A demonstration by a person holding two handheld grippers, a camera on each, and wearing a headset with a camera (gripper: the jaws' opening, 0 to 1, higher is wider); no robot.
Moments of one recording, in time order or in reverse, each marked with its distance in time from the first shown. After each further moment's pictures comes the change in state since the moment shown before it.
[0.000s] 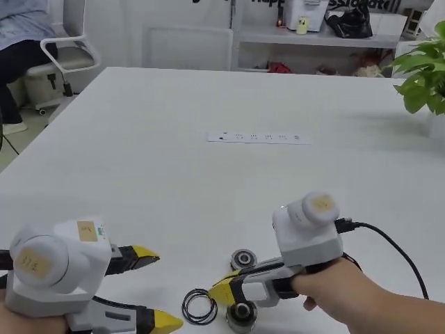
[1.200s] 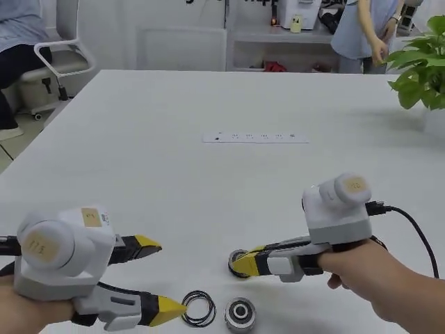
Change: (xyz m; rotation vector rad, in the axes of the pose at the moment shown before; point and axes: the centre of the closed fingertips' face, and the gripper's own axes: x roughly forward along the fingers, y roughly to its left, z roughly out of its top) left arm 0.006 0.012 0.014 0.008 0.000 -0.002; right arm -0.043 -0.032 0.022 0.017 -0.095 -0.085
